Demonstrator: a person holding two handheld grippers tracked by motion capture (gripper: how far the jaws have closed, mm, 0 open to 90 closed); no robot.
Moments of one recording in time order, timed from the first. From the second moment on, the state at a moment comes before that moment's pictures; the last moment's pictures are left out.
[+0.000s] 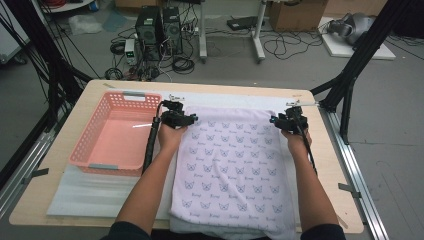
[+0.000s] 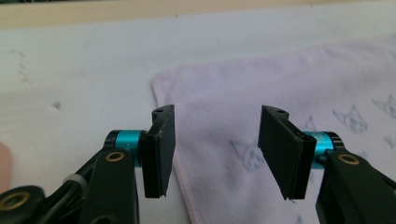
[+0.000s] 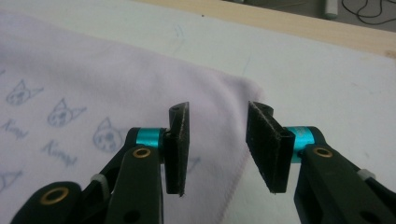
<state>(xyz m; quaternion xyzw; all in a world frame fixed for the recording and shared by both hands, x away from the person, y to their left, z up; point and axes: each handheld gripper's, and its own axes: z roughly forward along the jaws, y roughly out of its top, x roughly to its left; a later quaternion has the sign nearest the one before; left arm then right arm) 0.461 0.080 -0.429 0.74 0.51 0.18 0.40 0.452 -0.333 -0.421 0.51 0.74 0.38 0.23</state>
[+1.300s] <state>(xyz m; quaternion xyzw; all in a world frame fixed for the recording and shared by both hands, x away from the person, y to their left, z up) 0.292 0.103 -0.447 0.78 0.44 0.12 0.42 0.259 -0.345 -0.443 0.44 0.80 0.37 0.16</state>
